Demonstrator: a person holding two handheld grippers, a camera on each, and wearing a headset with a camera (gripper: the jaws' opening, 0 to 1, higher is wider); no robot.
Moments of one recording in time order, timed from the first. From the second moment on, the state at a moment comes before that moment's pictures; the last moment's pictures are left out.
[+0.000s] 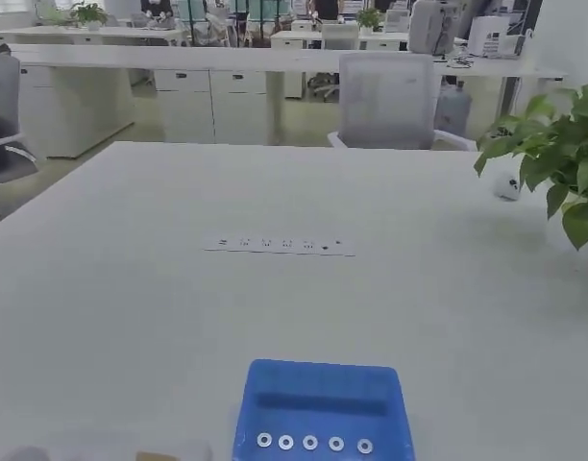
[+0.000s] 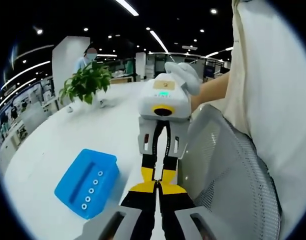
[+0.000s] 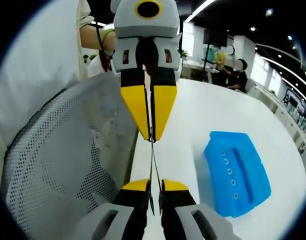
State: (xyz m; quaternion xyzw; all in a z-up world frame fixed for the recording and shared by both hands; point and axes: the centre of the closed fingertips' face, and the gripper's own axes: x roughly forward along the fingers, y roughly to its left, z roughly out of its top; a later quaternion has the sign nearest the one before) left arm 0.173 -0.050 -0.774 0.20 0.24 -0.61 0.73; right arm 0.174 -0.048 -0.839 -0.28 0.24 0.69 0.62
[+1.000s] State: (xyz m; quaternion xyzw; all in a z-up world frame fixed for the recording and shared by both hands) left arm 0.184 -0.004 -0.857 0.30 0.36 -0.59 0.65; right arm 0.205 -0.107 -0.810 -0.15 0.27 0.55 0.78
